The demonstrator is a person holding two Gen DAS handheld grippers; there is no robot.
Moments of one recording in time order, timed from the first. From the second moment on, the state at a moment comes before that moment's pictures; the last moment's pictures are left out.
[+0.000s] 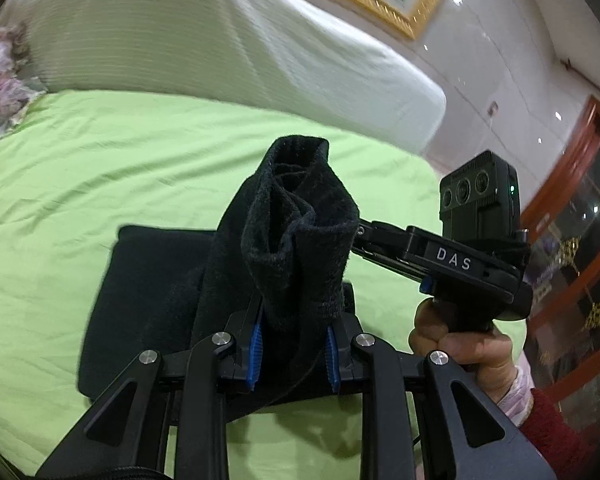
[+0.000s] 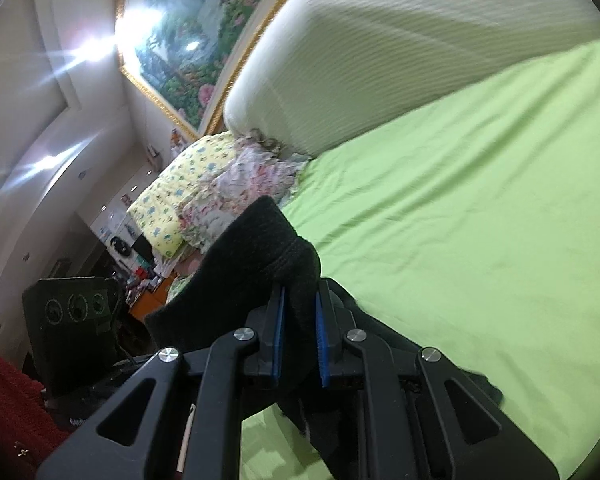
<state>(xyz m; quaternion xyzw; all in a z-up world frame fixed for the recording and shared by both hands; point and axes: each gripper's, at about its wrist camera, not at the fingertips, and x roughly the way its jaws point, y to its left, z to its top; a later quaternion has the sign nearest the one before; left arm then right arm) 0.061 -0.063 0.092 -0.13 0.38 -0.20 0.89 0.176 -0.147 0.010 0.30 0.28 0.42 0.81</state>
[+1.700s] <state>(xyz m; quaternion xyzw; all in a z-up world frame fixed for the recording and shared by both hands) 0.089 0.009 0.058 -0.16 0.41 -0.14 0.89 0.086 -0.146 0.031 0.22 0.26 0.09 0.93</state>
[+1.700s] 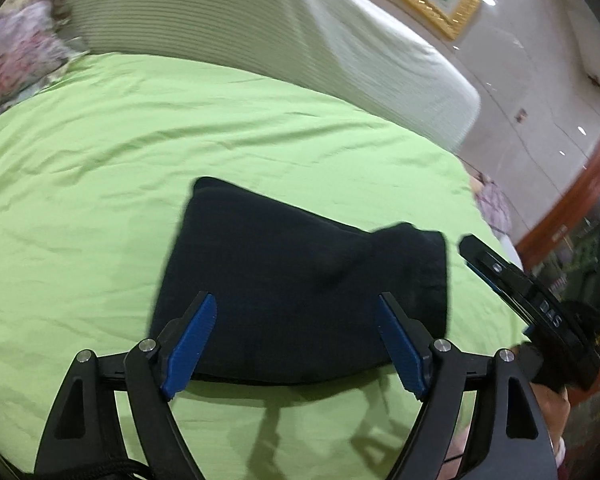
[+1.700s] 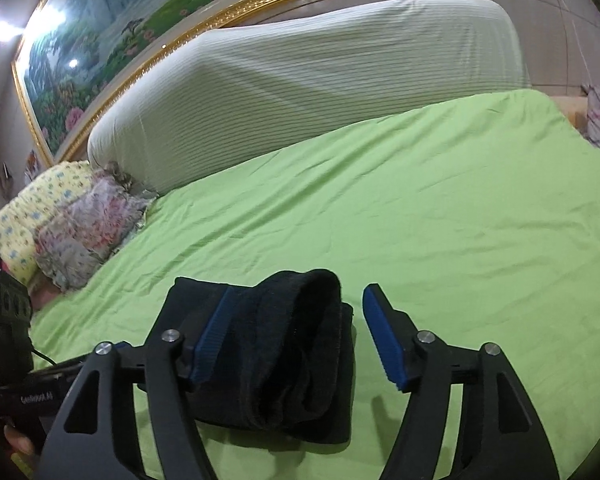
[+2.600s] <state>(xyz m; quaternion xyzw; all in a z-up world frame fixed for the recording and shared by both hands) 0.143 0.051 0.000 -0.20 0.47 -0.08 0.86 0.105 -0.155 -0.034 0.20 0.35 0.04 0.91</state>
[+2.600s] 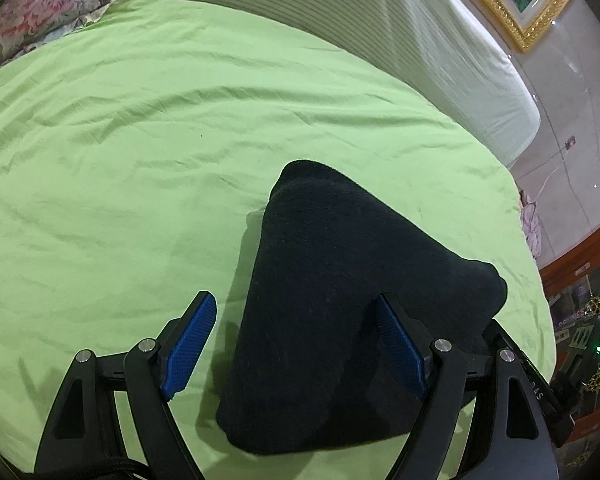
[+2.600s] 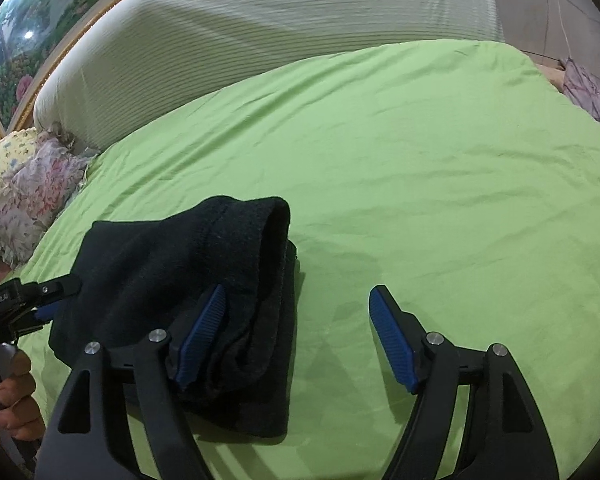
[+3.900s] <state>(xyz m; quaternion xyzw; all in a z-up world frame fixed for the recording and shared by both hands) 0.159 0.046 -0.027 -0.20 0.49 -0.12 0.84 0.104 -0.162 -0.058 0.34 0.37 0.18 0.85</state>
